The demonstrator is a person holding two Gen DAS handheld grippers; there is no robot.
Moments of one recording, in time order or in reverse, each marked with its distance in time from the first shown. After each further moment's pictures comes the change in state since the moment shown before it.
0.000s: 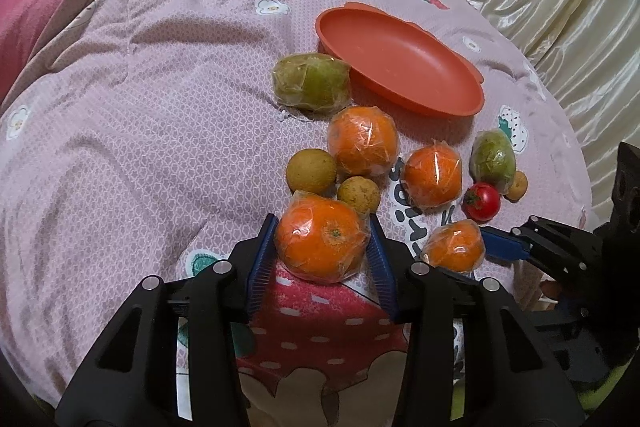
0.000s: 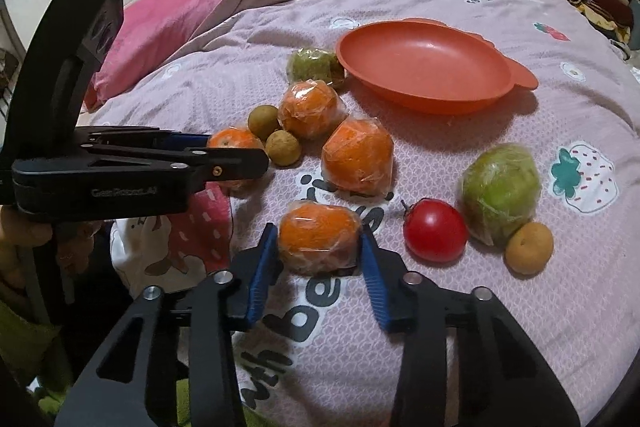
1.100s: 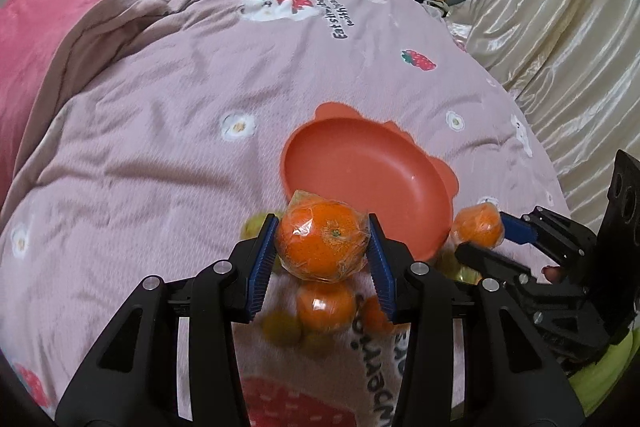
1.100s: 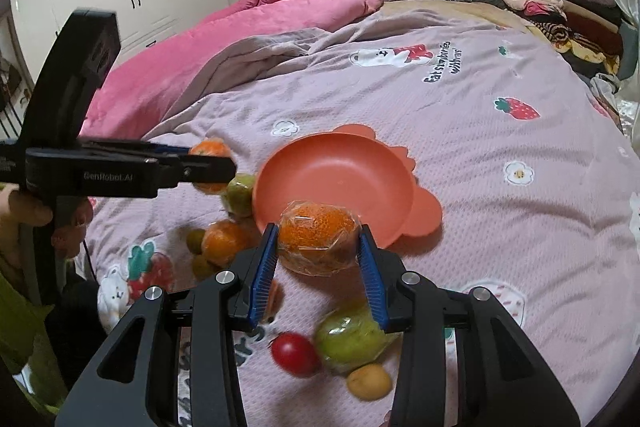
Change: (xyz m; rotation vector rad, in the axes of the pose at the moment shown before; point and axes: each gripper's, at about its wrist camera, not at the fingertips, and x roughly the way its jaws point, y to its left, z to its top) left arm -0.009 -0.025 0.104 0.034 -0.067 -0.031; right arm -0.043 -0.072 0.072 -0.032 -0.155 -0.029
